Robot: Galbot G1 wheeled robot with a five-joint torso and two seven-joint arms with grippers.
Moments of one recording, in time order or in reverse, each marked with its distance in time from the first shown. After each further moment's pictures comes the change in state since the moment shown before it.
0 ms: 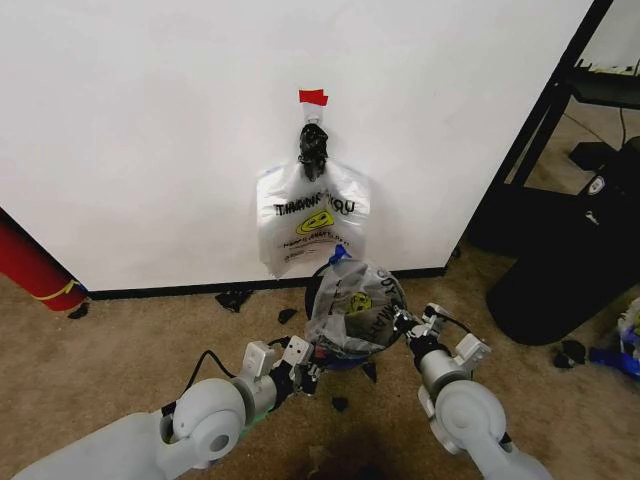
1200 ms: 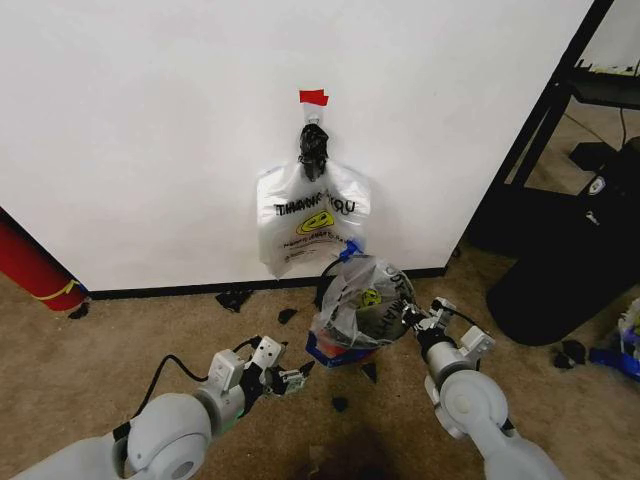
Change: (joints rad) left arm 0.263 0.114 -0.301 -0.224 0.143 -0.008 0.018; right arm 0.050 0.000 0.015 -0.089 -0.026 0.016 -0.015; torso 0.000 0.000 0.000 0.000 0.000
